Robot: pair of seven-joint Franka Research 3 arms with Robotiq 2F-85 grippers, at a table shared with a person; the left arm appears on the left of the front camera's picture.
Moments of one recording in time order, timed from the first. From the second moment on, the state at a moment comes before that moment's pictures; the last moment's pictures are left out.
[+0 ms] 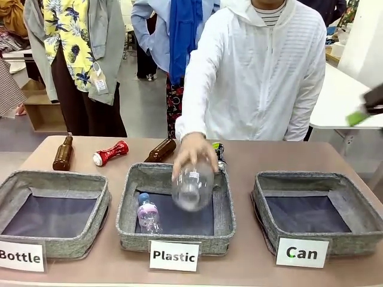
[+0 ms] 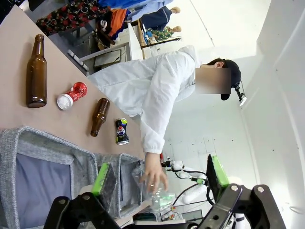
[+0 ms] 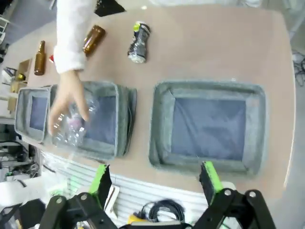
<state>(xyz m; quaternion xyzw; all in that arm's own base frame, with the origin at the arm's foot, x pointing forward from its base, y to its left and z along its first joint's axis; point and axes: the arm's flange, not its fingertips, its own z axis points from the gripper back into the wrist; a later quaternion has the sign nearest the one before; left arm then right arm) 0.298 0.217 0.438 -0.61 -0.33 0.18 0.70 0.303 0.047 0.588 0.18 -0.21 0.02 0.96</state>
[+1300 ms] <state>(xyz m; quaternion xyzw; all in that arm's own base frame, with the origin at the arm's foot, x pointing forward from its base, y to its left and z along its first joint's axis) 0.298 0.217 0.438 -0.61 -0.33 0.18 0.70 0.399 0.084 0.539 0.18 -0.17 -0.03 0.97</state>
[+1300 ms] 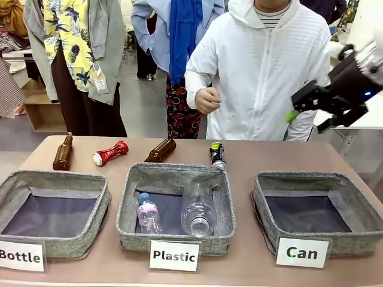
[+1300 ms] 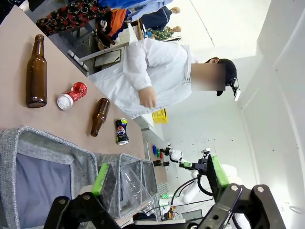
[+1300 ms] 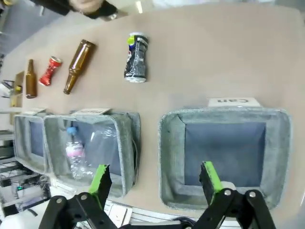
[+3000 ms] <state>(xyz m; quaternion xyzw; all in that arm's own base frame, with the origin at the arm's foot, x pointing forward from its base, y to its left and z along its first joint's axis) 0.298 0.217 0.438 -0.61 -0.33 0.18 0.70 0.589 0.260 0.380 -0.01 -0.05 -0.05 1.00</state>
